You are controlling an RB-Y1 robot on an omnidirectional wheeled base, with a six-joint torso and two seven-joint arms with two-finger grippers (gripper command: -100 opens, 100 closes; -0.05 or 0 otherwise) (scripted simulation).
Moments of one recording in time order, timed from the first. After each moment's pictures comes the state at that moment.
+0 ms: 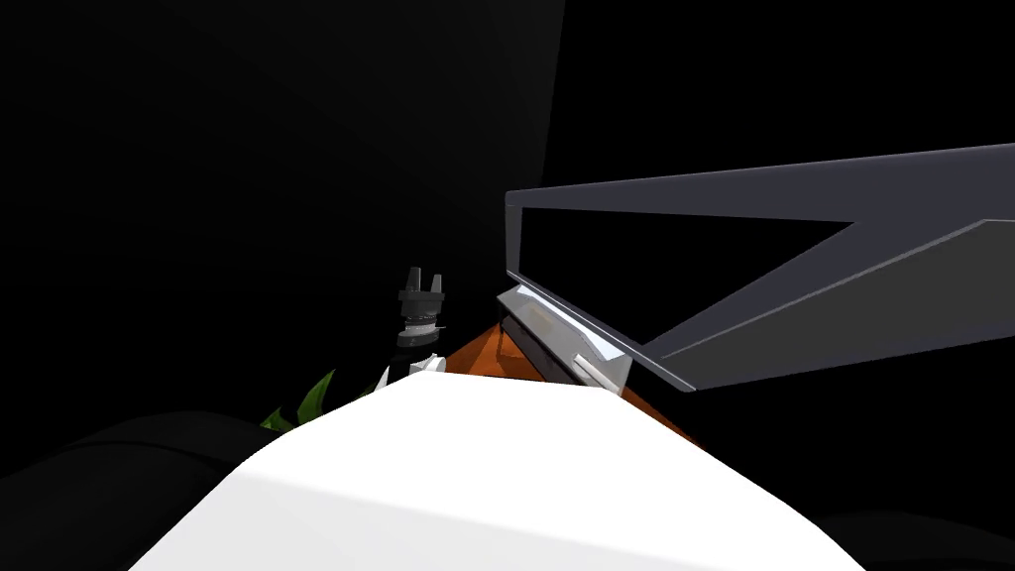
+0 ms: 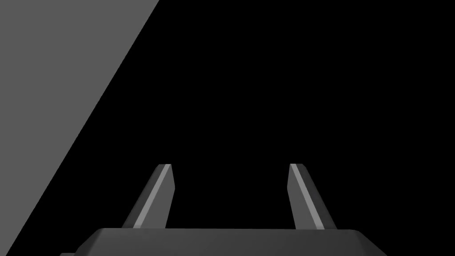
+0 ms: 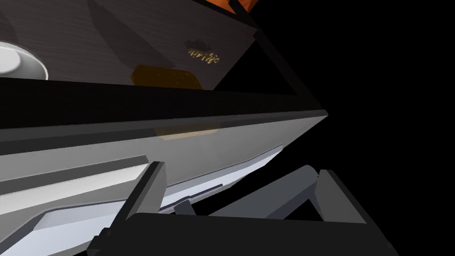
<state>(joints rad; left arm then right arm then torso) 0.54 0.05 -0.06 -2.31 -0.03 -0.54 0.17 0.86 -0.66 0.24 -1.66 0.72 -0.37 -0.12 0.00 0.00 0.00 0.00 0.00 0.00</state>
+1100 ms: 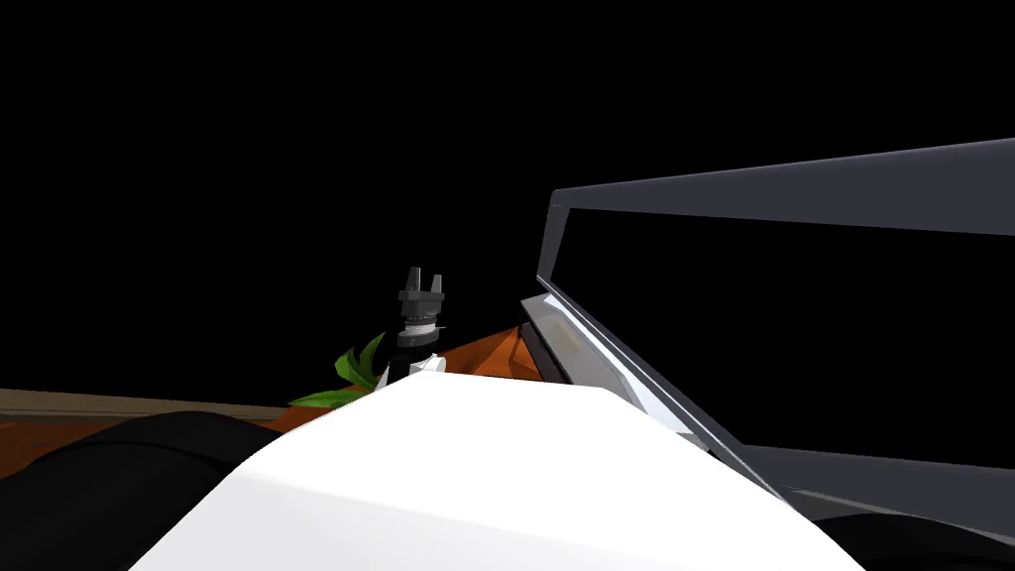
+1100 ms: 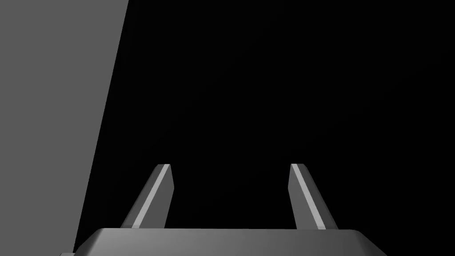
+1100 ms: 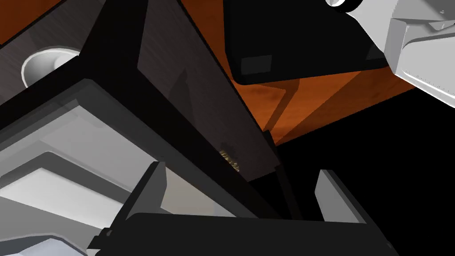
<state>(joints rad) 0.54 0.05 -0.06 -2.31 -0.03 -0.54 0.17 0.94 -0.75 0.26 -1.40 0.99 -0.31 -0.13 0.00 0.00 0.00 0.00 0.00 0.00</state>
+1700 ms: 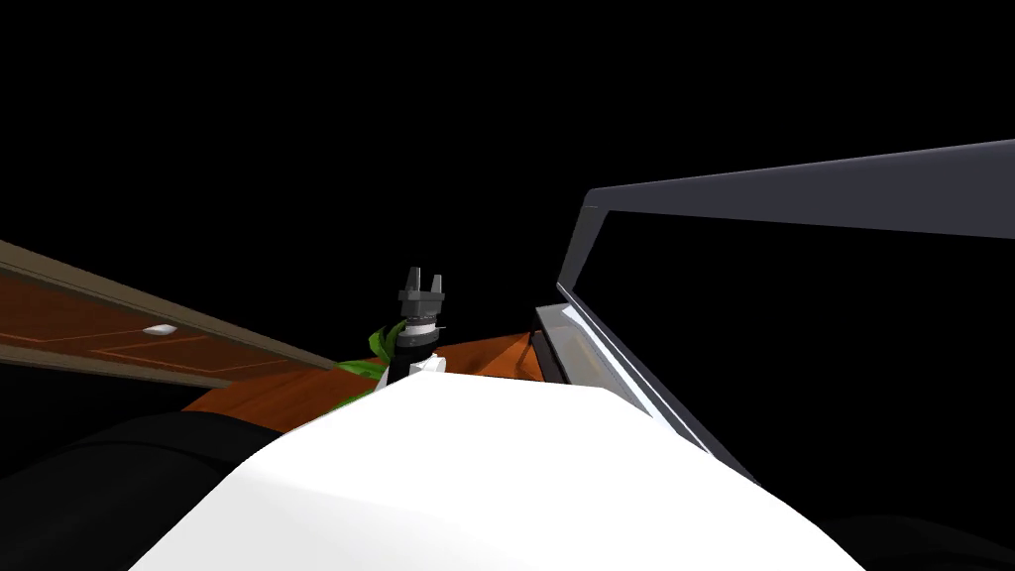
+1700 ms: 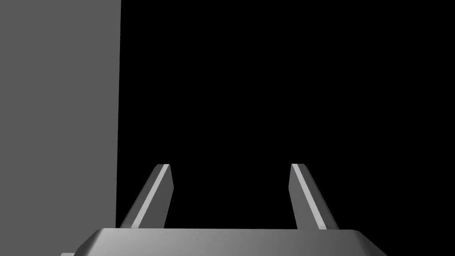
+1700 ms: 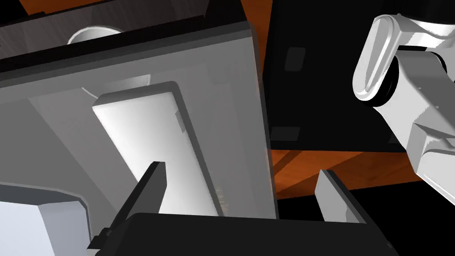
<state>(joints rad) 0.54 0.05 -0.06 -2.31 -0.03 -0.54 0.17 0.98 -0.79 0.28 -1.27 1.15 -0.27 -0.15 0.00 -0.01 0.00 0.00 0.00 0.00</state>
